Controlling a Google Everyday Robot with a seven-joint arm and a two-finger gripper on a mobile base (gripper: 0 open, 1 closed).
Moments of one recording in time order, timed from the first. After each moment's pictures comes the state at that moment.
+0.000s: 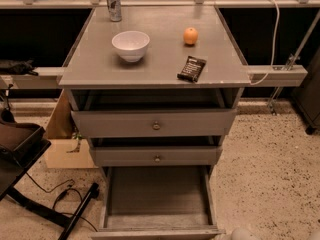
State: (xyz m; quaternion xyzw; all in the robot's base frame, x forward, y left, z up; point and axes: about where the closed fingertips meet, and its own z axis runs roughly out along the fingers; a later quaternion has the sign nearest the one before) arm 0.361 -0.211 0.074 -0.54 0.80 0.19 0.18
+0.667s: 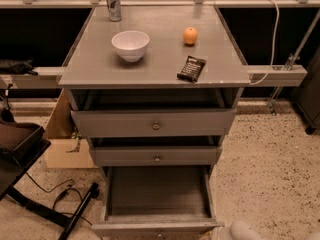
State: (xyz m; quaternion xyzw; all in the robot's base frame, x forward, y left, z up) arm 0.397 -0.201 0.077 -0.54 0.79 0.20 0.21
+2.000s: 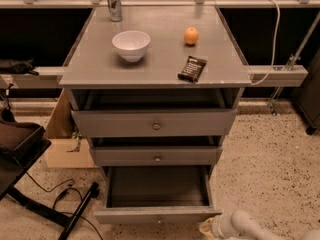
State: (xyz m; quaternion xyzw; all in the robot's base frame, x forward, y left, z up) arm 0.446 -0.215 0.088 -0.54 0.79 0.18 0.24
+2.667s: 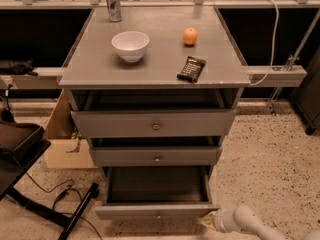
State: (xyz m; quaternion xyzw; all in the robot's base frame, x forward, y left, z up) arm 0.475 -0.225 0.101 -0.54 0.78 0.15 0.26
